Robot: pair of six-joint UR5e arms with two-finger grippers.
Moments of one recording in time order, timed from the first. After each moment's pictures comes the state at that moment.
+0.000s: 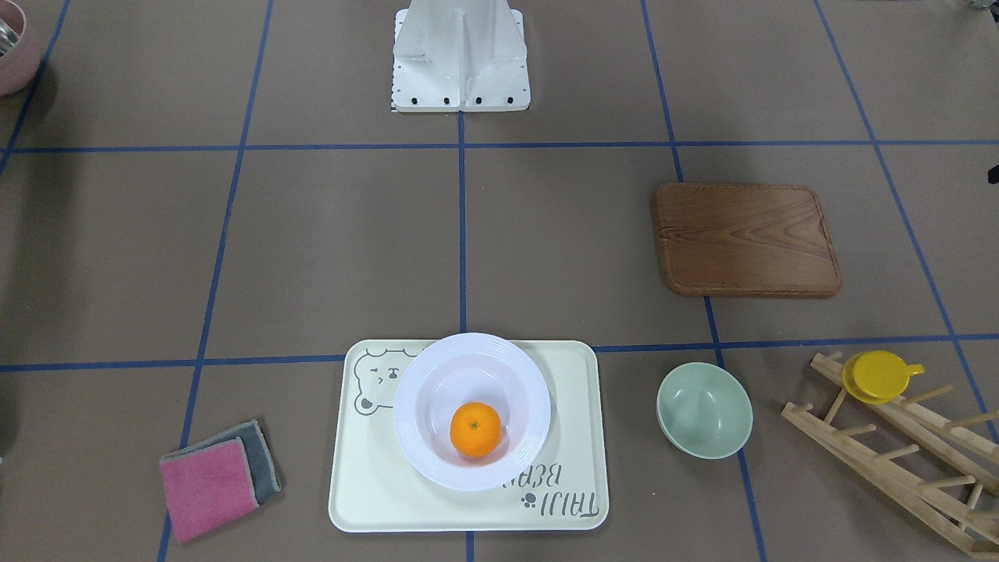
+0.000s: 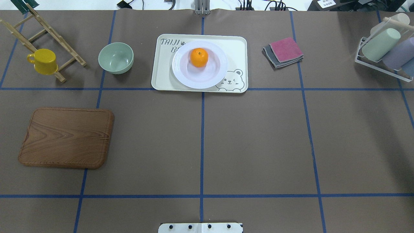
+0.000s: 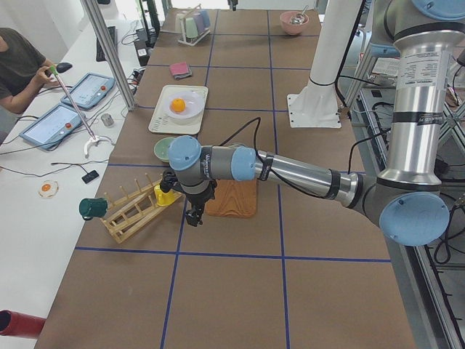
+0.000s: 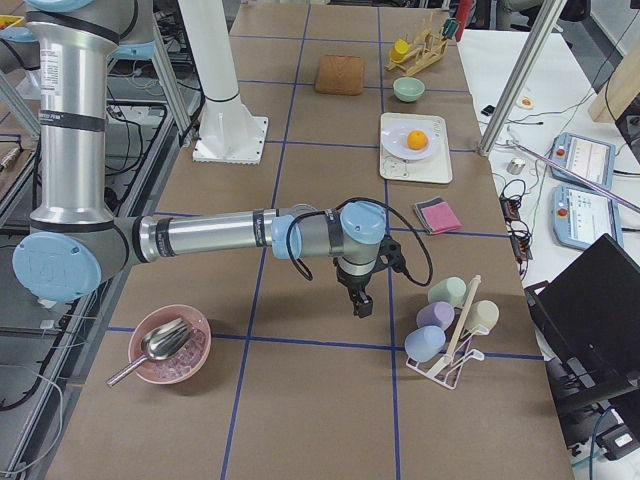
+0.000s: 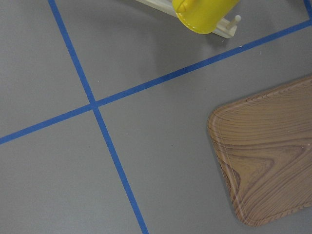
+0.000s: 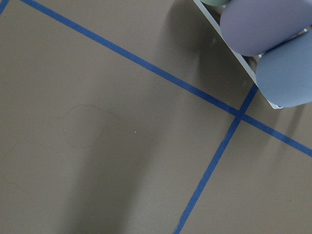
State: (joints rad) left arm -1.50 -1.59 -1.79 -1.33 -2.42 0.30; right arm 1.47 -1.64 1.78 -1.64 2.35 -0.30
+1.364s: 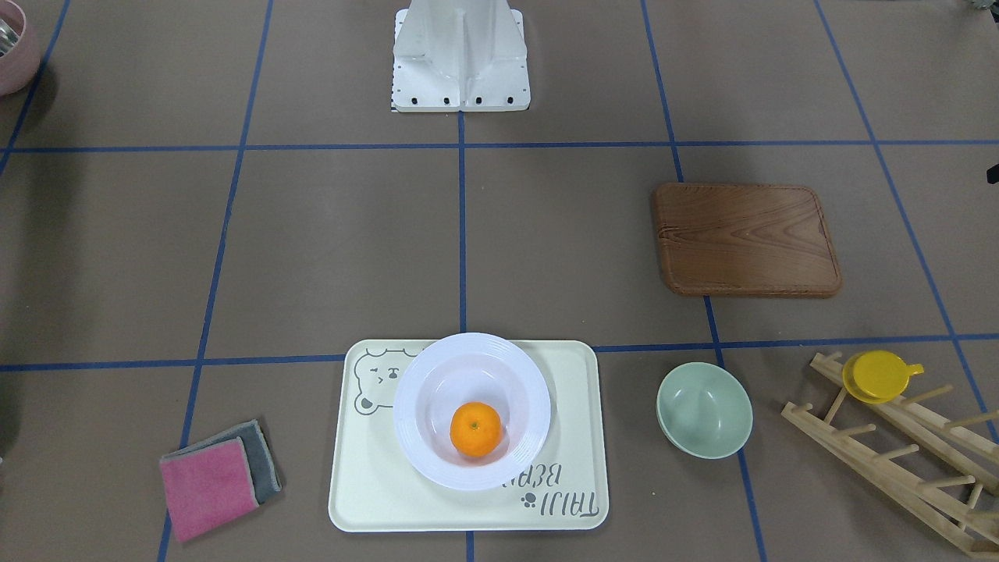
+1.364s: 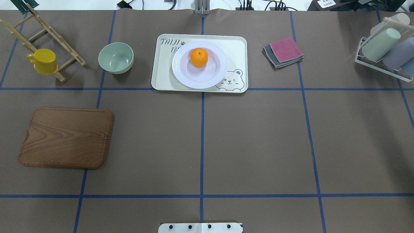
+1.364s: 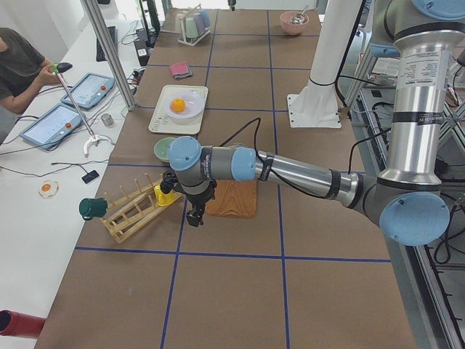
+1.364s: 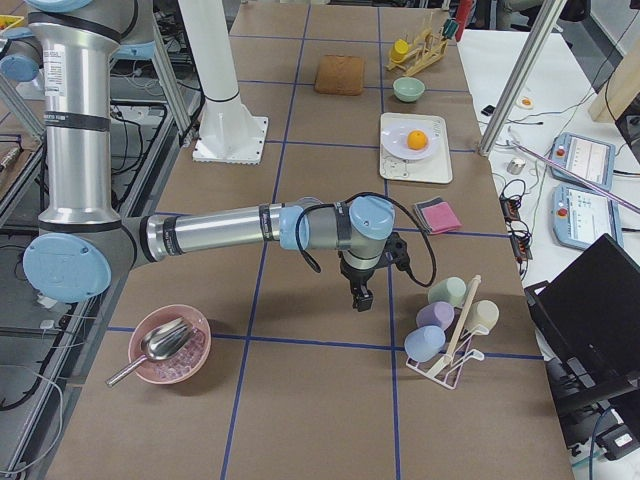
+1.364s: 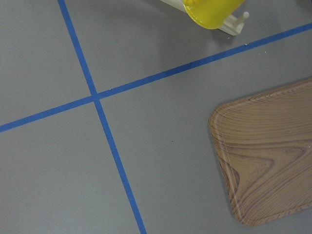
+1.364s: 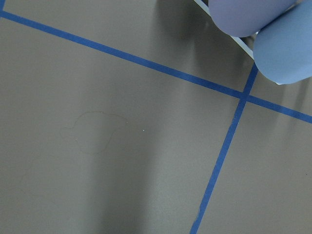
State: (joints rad) left arm -1.50 -1.59 -1.79 -1.34 -2.42 0.28; right arm 1.47 -1.62 1.79 -1.69 2.39 -0.24
